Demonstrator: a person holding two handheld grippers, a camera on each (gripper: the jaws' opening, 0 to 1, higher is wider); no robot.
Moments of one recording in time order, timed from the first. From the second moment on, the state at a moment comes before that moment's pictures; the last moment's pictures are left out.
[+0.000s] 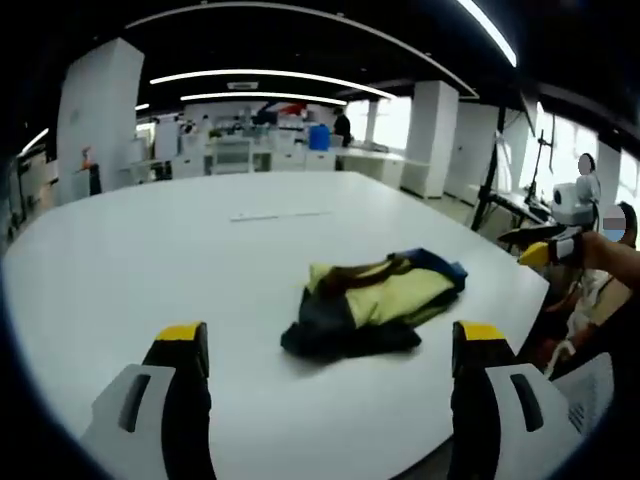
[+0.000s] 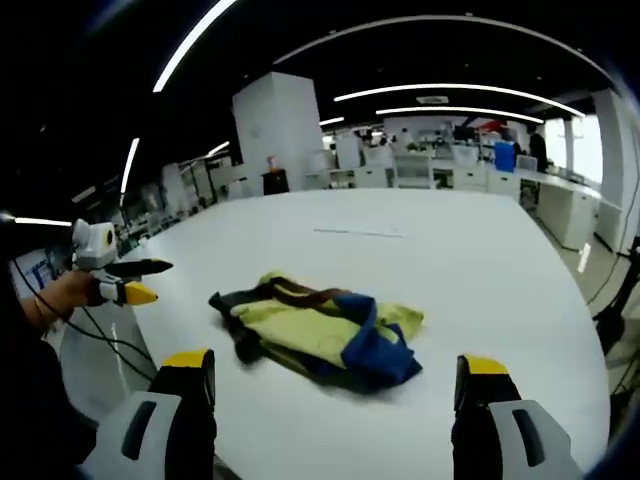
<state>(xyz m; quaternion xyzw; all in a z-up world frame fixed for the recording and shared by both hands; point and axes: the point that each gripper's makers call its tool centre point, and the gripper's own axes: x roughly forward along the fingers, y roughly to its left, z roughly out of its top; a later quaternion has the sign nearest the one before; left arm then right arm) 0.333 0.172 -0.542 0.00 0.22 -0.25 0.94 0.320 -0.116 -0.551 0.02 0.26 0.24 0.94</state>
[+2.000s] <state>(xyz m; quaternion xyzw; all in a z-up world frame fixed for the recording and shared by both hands) 0.354 0.169 -0.552 0.02 0.23 -0.30 0.93 0.337 -0.110 -0.554 0.02 0.26 0.25 0.93</state>
